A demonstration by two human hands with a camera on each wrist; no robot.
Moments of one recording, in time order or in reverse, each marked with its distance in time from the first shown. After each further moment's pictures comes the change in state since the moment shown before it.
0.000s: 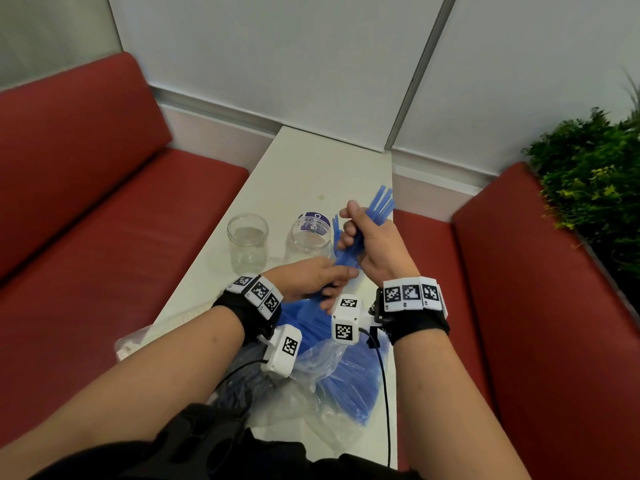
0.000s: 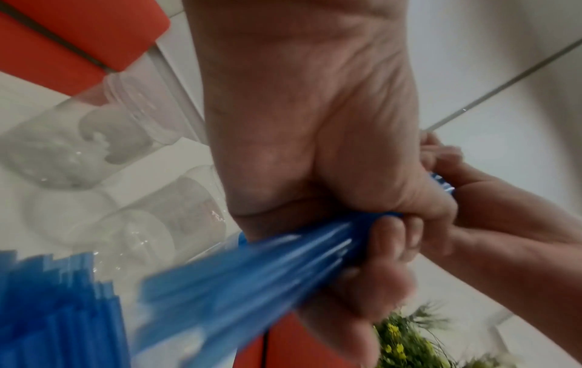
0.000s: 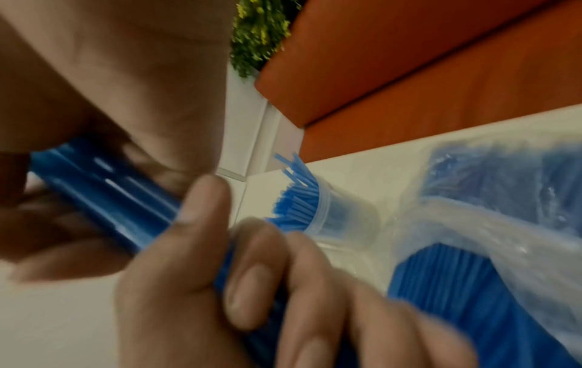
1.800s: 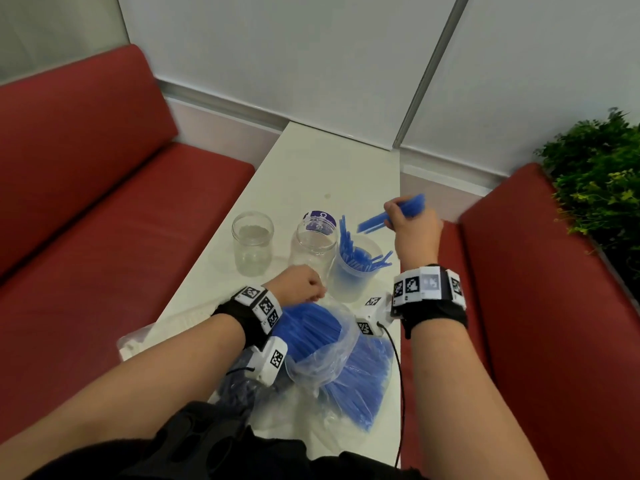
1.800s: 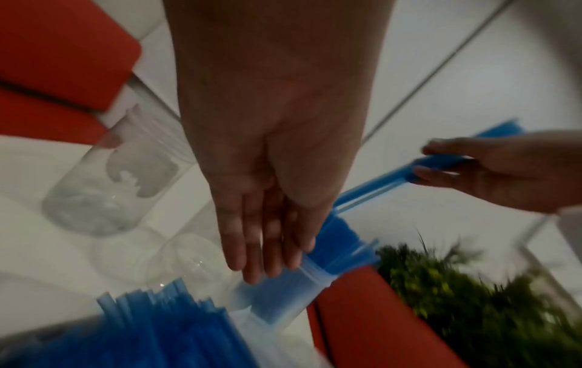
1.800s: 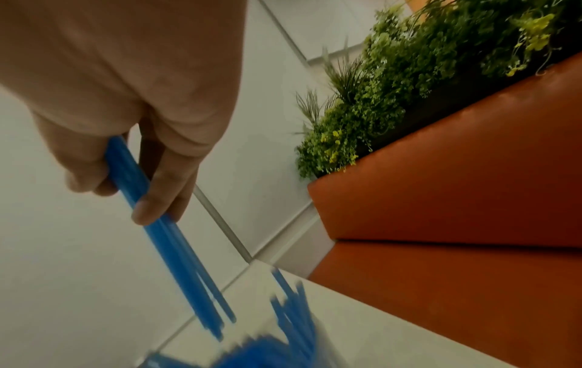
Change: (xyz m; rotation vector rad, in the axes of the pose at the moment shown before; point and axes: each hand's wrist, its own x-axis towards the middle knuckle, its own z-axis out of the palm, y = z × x) left_hand 0.002 -0.042 -0.034 0.594 0.368 -0.191; right_hand 0.036 -0.019 -0.038 -0.672 0.396 -0.331
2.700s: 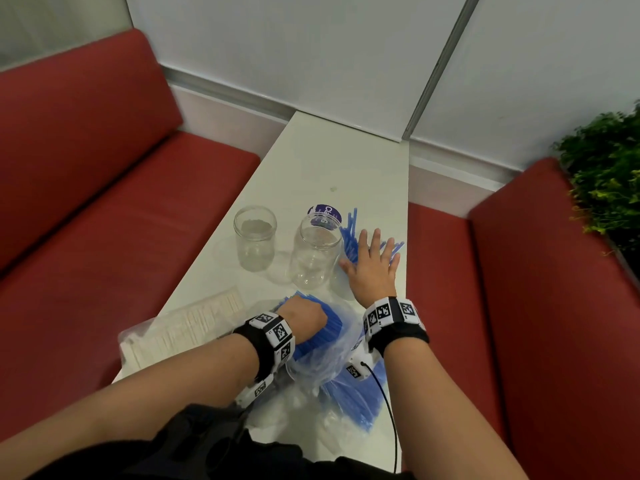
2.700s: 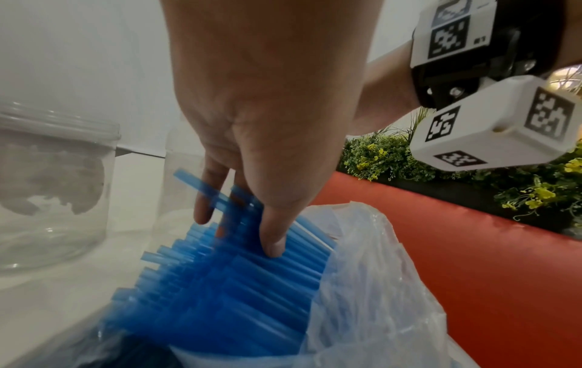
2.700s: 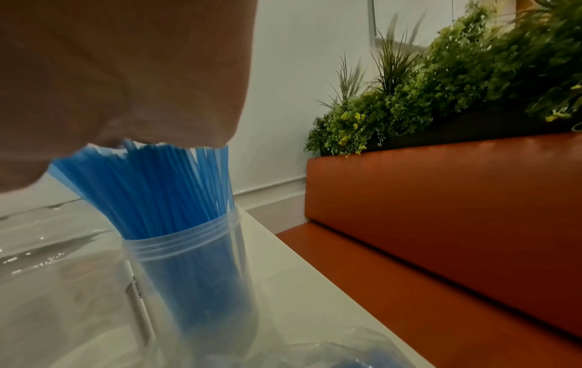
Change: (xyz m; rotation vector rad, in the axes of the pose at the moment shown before) left_hand -0.019 0.006 0.048 1.236 -0.294 0.152; right_hand -0.039 0.097 0.054 -0.933 -0.442 -0.069
